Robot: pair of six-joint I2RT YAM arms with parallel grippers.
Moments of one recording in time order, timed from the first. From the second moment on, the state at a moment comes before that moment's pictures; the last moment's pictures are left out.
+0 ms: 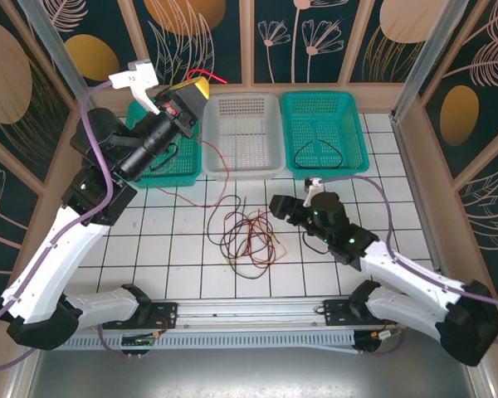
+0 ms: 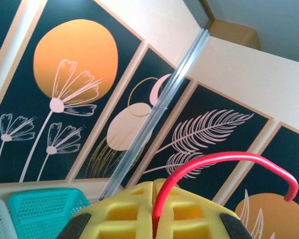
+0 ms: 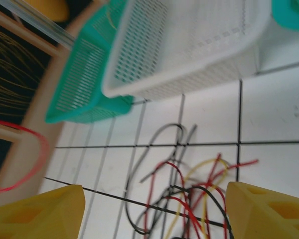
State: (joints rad) left arm -0.67 1.18 1.59 -0.16 0.05 -0.61; right arm 0.75 0.91 0.54 0.01 0.03 0.80
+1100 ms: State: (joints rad) left arm -0.67 1.17 1.47 -0.01 0.02 -0.78; right arm 0.86 1.39 0.75 0.28 0.02 1.02
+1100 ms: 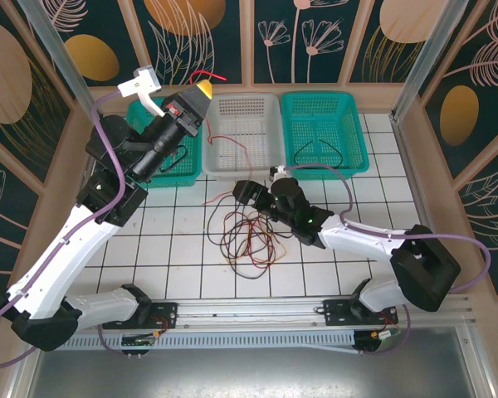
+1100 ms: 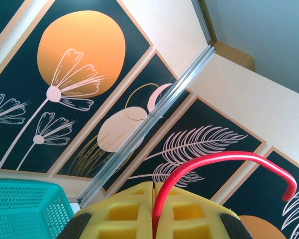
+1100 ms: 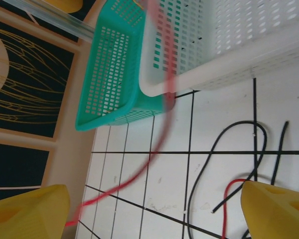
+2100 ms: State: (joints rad) left arm -0.67 1.16 1.49 -0.03 -0.03 -0.78; right arm 0.88 1.46 0.80 0.31 0.00 0.99
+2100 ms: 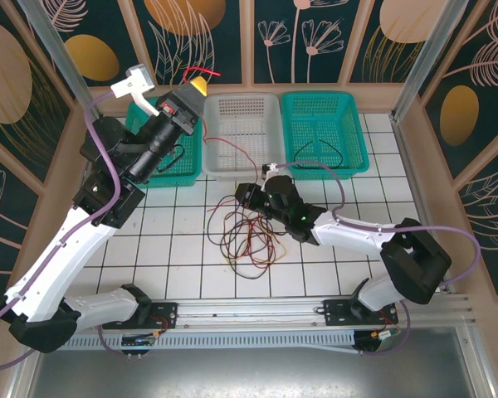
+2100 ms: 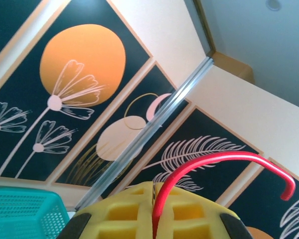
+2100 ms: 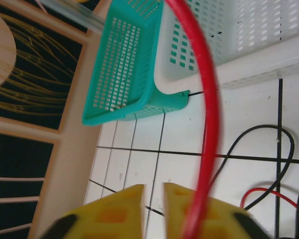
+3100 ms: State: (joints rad) left arm -0.19 1.40 1.55 -0.25 0.00 -0.82; right arm 1.05 1.27 0.85 -0.17 0.21 0.72
